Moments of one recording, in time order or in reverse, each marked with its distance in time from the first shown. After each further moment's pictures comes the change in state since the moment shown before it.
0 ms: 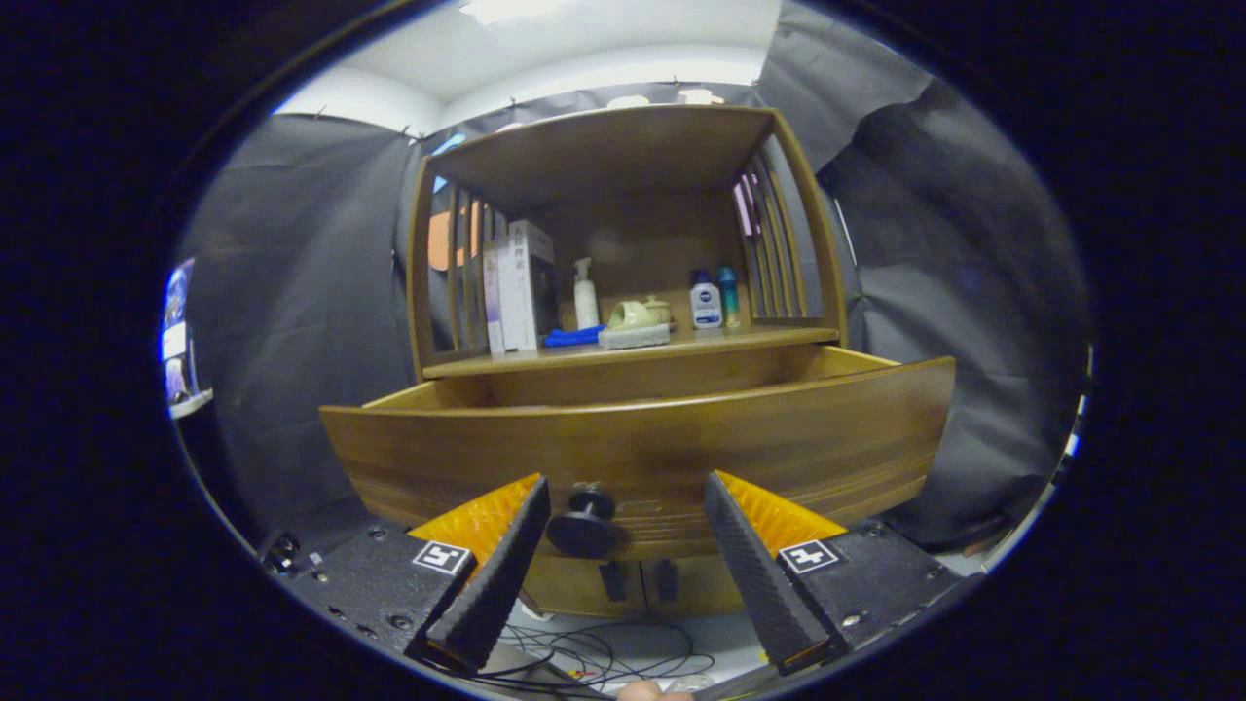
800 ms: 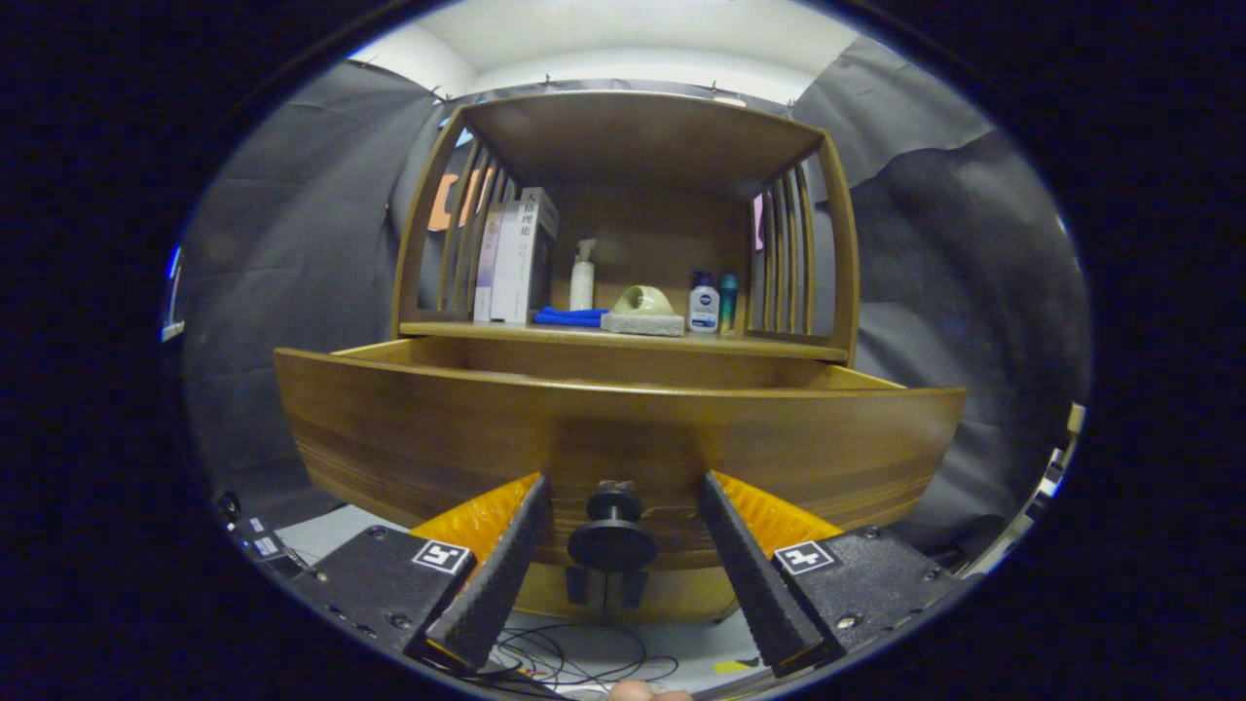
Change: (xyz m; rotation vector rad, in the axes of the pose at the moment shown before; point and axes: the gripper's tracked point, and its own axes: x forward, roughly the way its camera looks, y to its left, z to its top) arm 0.028 0.010 -0.008 -0.146 -0.011 -0.140
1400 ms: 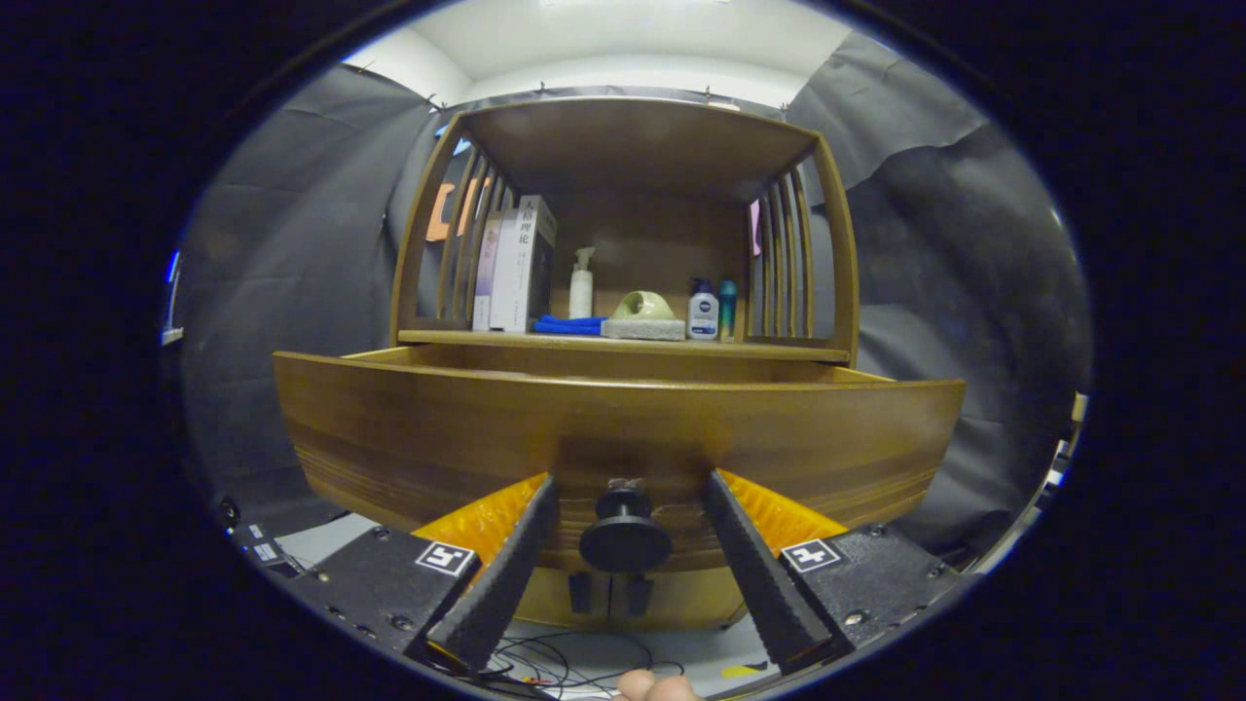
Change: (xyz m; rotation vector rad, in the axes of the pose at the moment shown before) arm 0.009 0.004 0.000 0.041 -0.028 0.015
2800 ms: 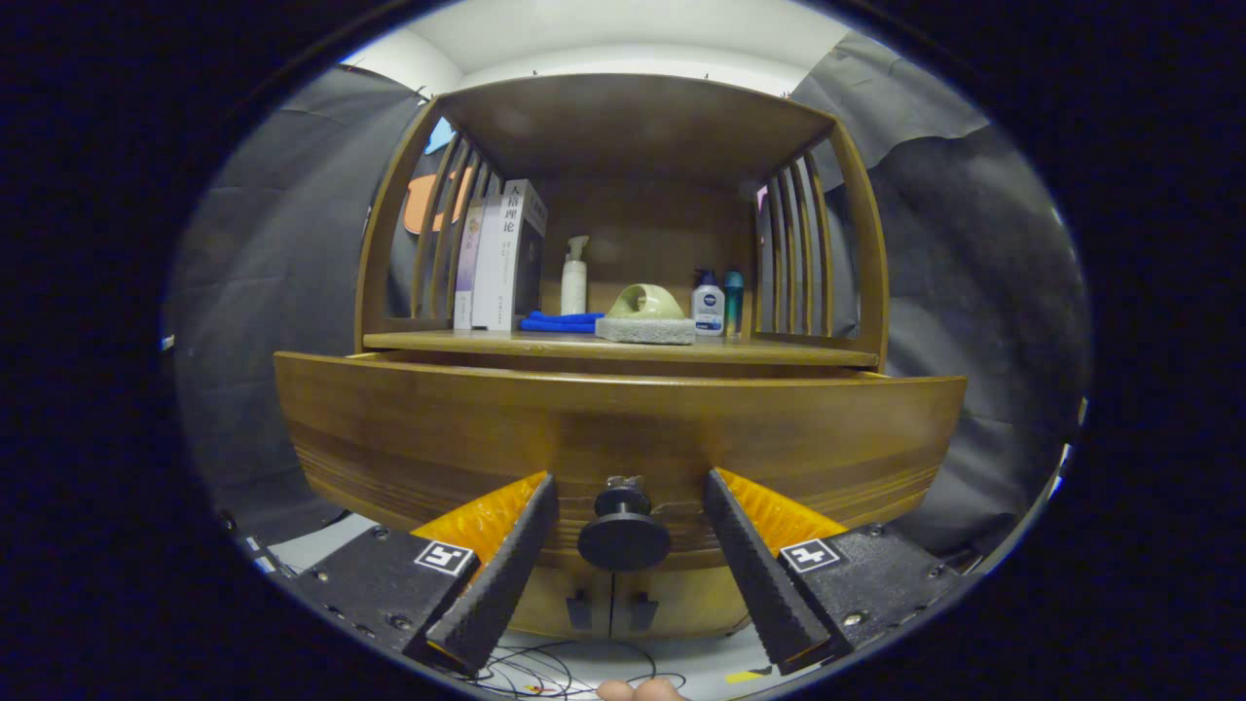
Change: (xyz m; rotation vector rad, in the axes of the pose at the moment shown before) arm 0.052 0.006 0.010 -0.003 0.027 -0.027
